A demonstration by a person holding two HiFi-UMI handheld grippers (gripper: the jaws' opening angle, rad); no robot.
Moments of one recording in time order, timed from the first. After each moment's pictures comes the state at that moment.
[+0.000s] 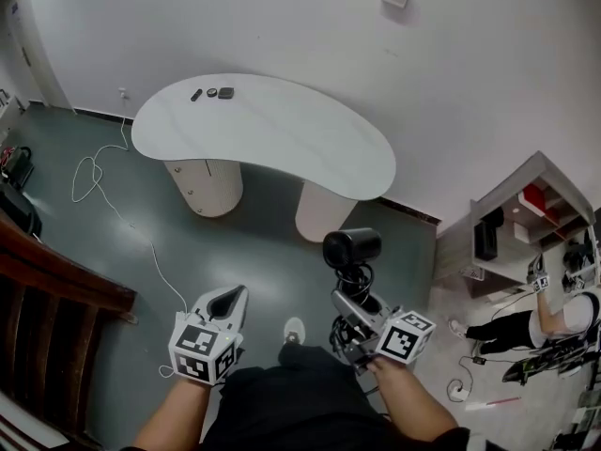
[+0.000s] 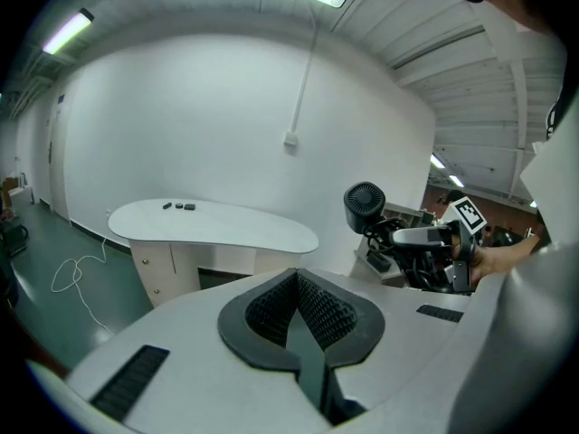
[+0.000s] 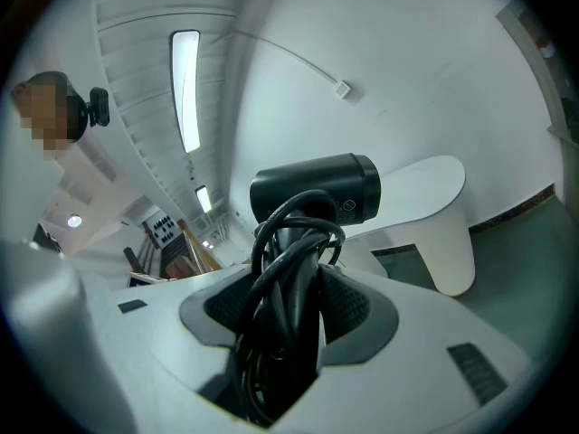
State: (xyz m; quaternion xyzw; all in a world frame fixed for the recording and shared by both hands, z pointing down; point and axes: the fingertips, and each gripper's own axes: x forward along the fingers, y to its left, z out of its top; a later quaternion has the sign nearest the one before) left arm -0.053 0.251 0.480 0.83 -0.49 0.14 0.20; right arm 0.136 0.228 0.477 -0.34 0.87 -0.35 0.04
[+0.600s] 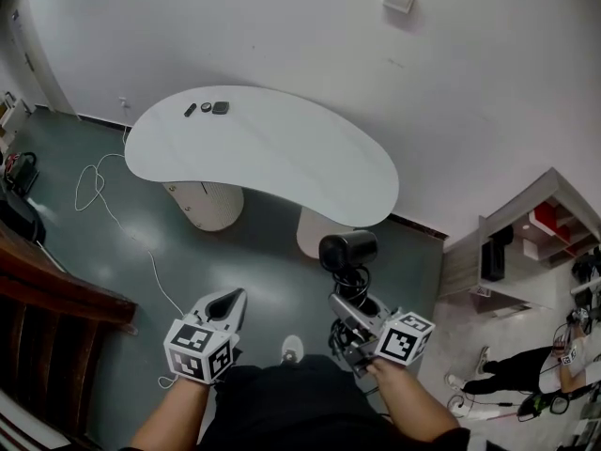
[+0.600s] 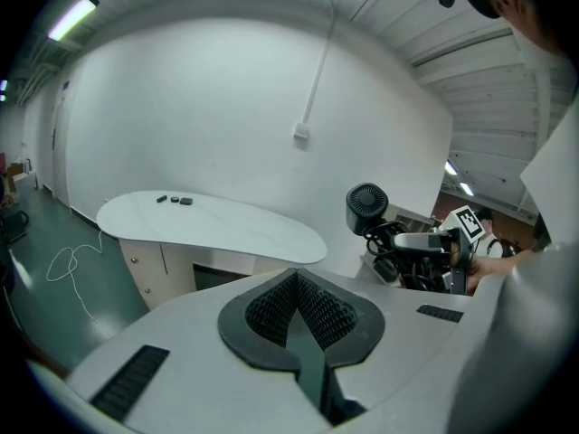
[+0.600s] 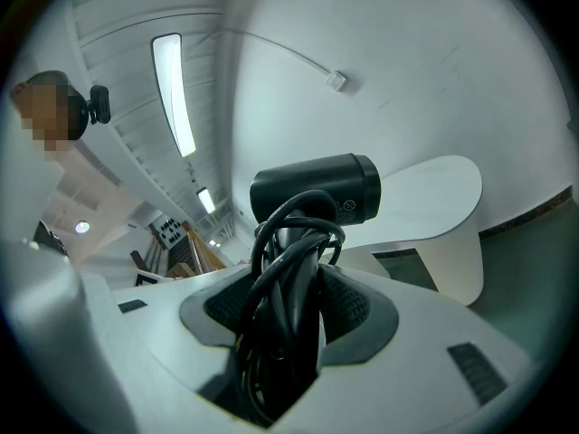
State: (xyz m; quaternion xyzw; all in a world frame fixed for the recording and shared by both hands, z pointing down) left arm -0.026 0.154 0.483 0.82 -0.50 0.14 0.24; right arm 0.161 0.126 0.478 -0.31 0.88 -0.36 0.04
